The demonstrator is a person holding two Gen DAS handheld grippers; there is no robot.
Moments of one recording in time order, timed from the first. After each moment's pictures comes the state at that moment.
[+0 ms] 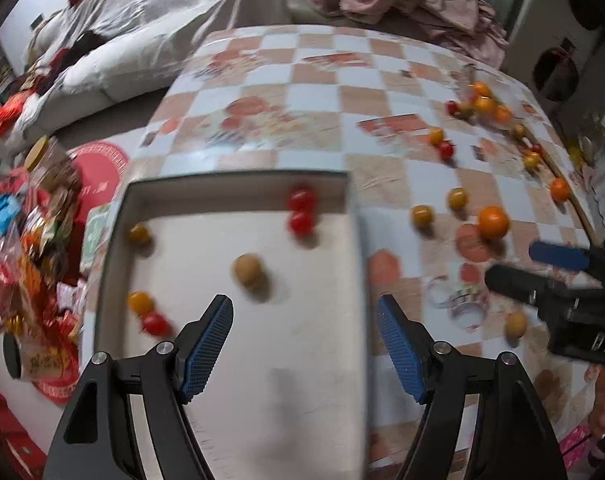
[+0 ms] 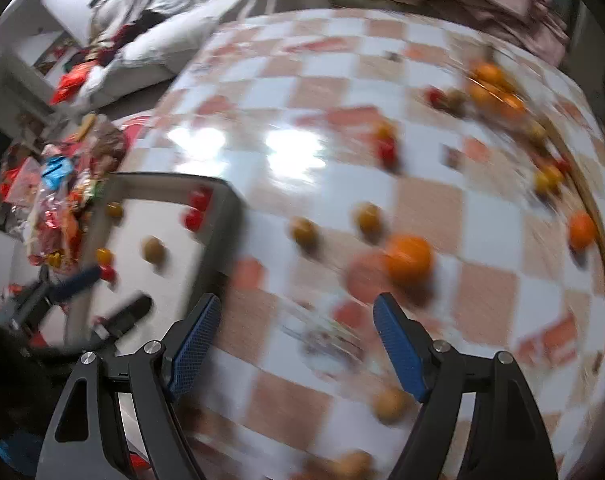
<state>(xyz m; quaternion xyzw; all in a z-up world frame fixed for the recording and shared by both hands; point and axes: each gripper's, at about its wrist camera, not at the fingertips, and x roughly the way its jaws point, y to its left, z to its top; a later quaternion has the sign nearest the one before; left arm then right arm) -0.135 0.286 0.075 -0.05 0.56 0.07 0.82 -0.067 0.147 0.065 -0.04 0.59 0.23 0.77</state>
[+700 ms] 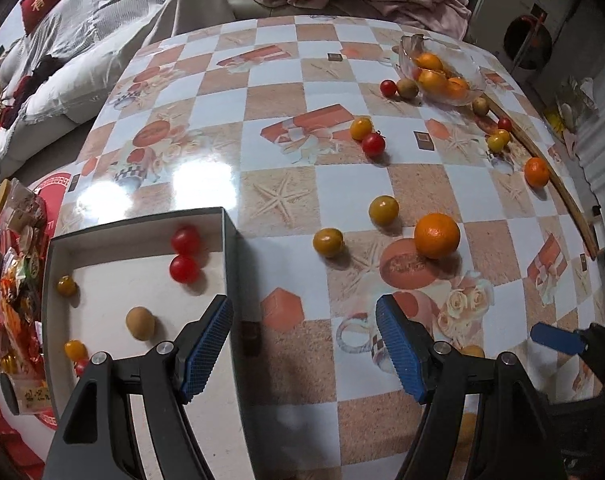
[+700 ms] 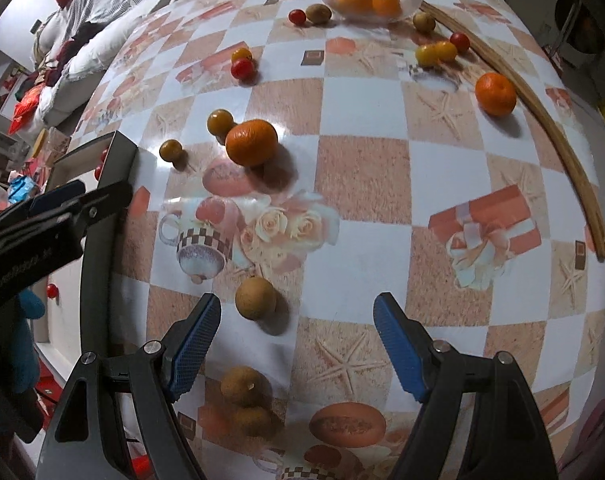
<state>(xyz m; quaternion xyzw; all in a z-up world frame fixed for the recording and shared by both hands) -0.084 0.216 0.057 -0.02 0.58 0.02 0.81 -0.094 0.050 0.034 -0.01 0.64 0.15 0.75</state>
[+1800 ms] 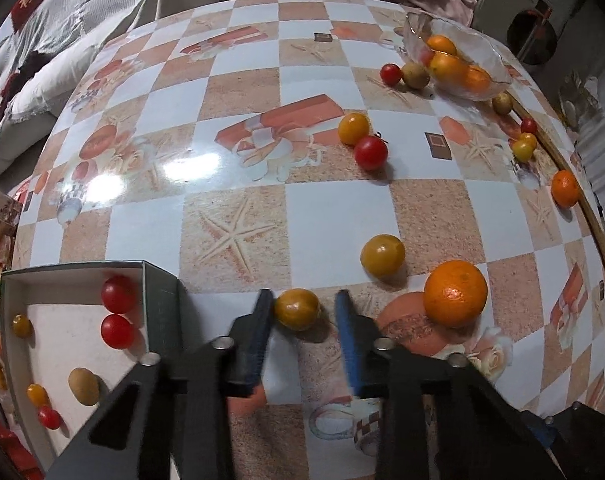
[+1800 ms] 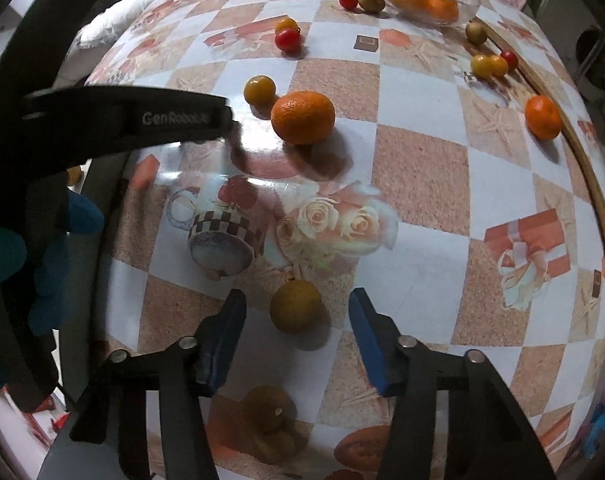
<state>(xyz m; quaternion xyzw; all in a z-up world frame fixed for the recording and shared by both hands) -0.034 0.204 0.014 -0.03 0.59 0.01 0.80 -0.096 0.097 0.008 -0.07 0.63 0.17 0.75</state>
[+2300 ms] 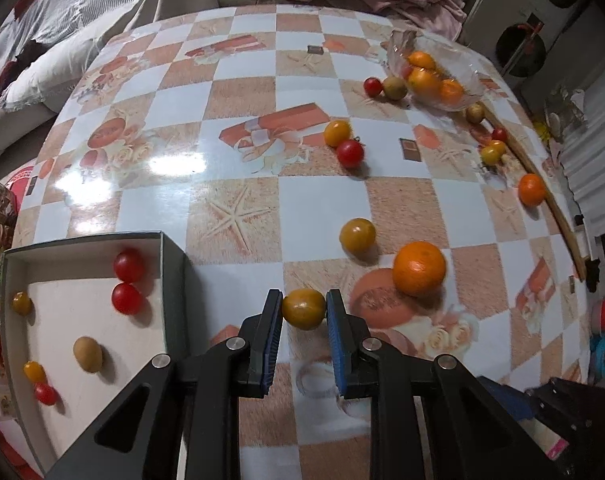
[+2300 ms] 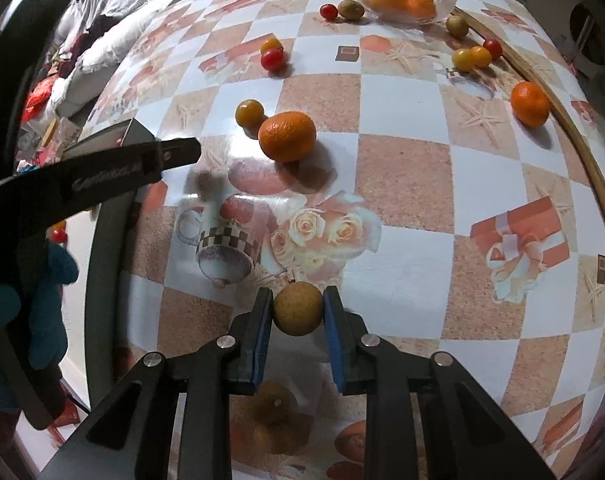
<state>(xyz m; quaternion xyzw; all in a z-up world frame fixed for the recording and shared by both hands) -0.057 0.206 0.041 -0.06 0.58 -0.01 0.81 -0.091 0.072 0.021 -0.01 0.63 0.18 0.76</state>
